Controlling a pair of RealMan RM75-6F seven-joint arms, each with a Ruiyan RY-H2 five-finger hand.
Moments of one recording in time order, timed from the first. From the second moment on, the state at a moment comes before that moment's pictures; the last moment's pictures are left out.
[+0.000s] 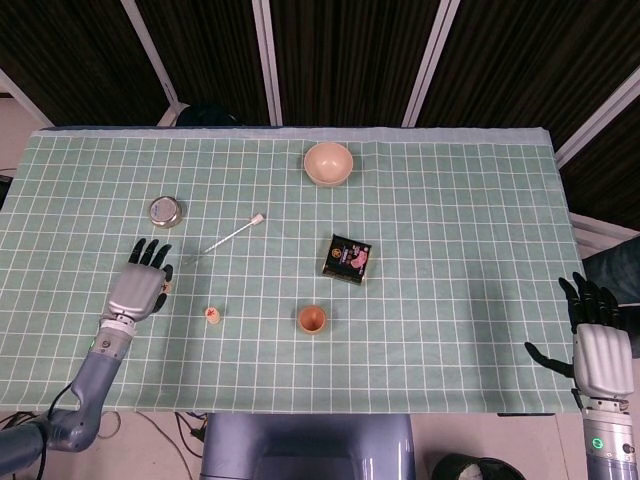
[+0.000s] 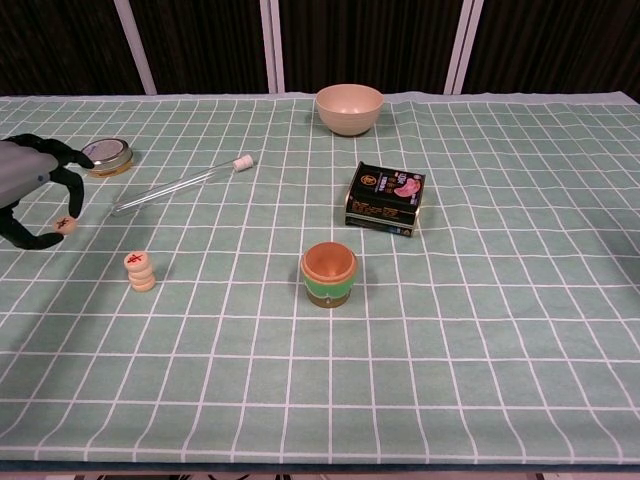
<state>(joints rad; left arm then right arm) -0.53 -1.50 -0.09 -1.34 1.20 1.08 0.52 0.06 -1.23 0.14 -1.64 -1.41 1.54 -0.11</state>
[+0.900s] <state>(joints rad) -0.54 -1.43 -0.02 -1.65 1.29 1.11 0.72 0.06 -1.23 0.14 -1.64 -1.41 1.54 -0.11</state>
